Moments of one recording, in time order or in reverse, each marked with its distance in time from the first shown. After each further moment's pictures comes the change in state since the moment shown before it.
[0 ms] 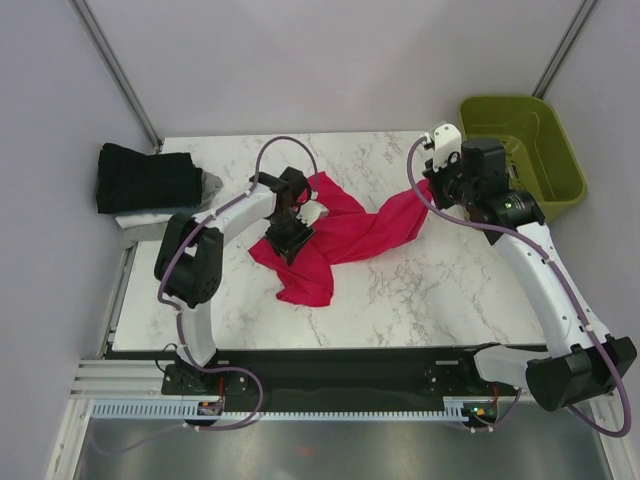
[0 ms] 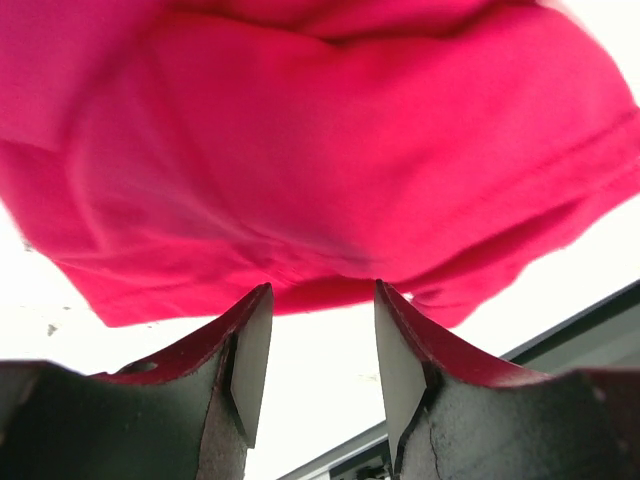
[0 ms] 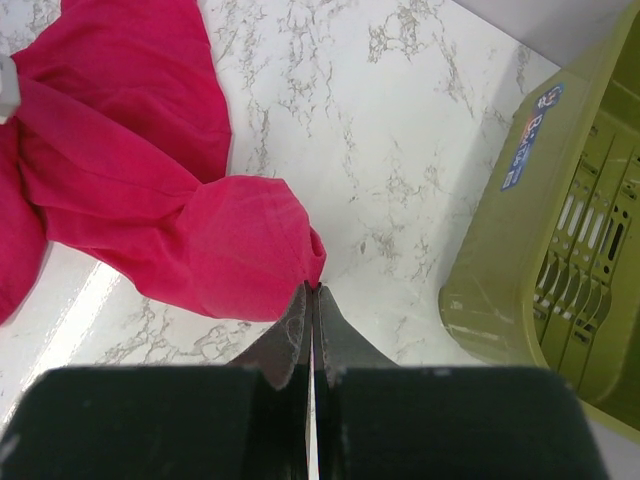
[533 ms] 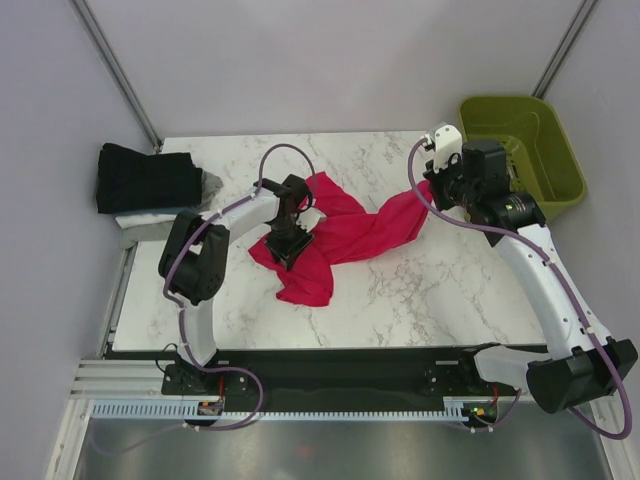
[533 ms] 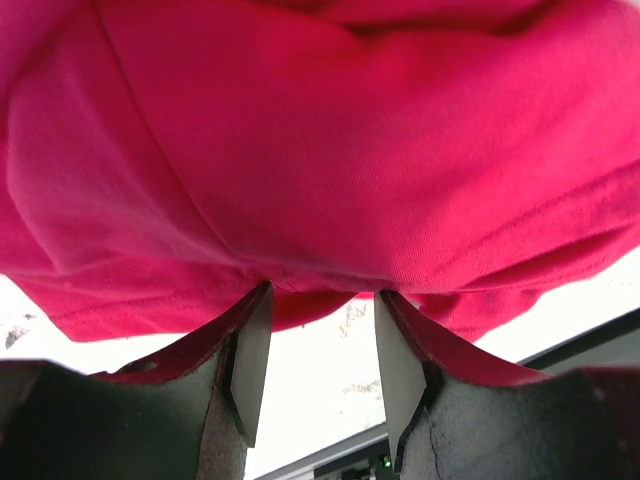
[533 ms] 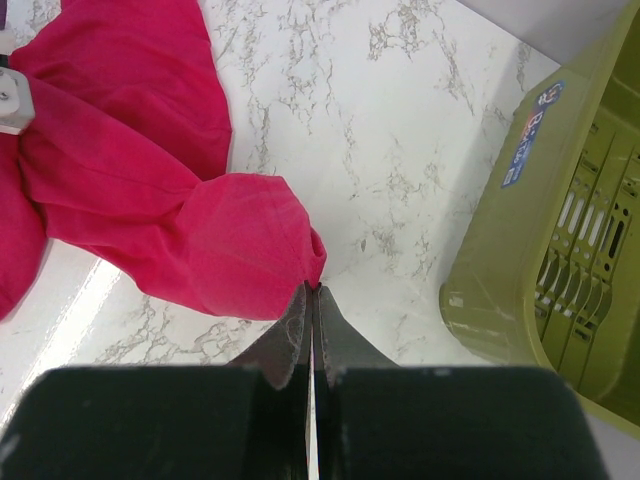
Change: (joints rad) left arm -0.025 -0.001 -0.073 0.037 -0.033 -0.052; right arm 0.000 -0.014 -0.017 0.001 0.000 0.000
